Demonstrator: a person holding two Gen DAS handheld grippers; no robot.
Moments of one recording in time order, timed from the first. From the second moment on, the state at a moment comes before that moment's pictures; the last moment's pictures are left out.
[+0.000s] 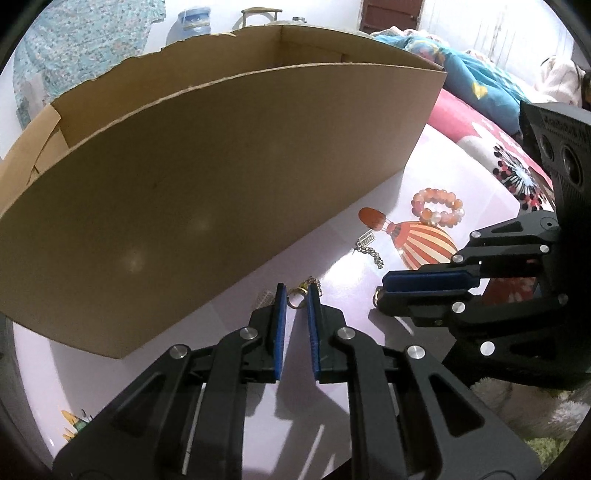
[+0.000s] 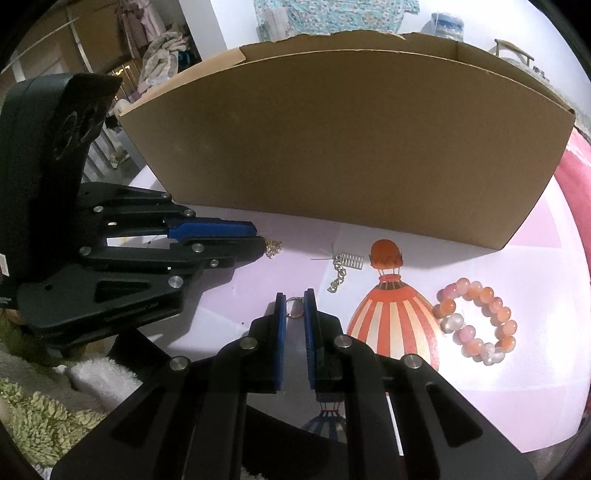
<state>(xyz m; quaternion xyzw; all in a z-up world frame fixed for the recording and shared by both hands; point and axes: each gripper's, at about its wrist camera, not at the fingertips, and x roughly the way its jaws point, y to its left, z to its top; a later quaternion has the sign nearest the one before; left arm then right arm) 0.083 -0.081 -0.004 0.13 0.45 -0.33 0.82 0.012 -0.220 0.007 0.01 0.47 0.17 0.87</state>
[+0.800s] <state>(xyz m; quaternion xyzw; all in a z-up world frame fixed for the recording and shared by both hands) 0.071 -0.081 -0.005 0.15 0.43 -0.34 0.82 0.011 -0.220 0.006 0.01 0.46 0.17 0.87</state>
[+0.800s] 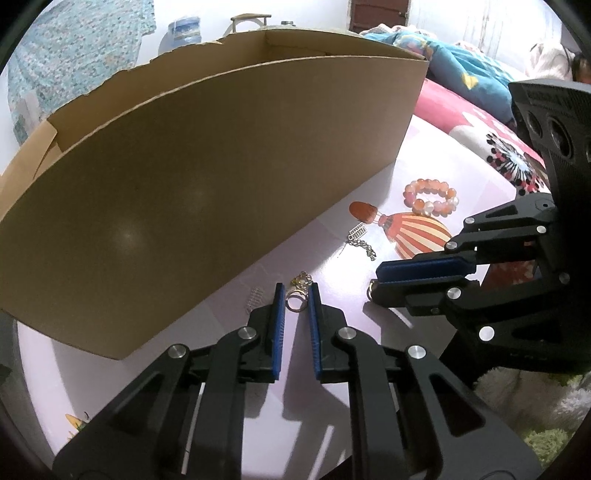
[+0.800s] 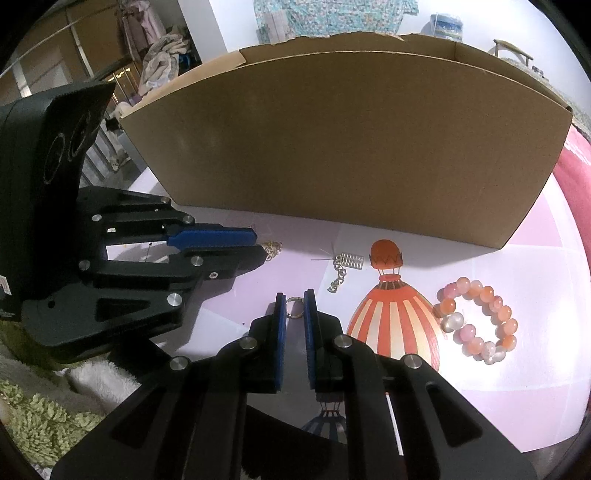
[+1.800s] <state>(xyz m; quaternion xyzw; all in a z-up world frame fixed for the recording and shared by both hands) 0.041 -0.045 0.128 0.08 0.30 -0.38 0.87 -0.005 -0.232 0.125 -0.01 0.34 0.23 0.91</state>
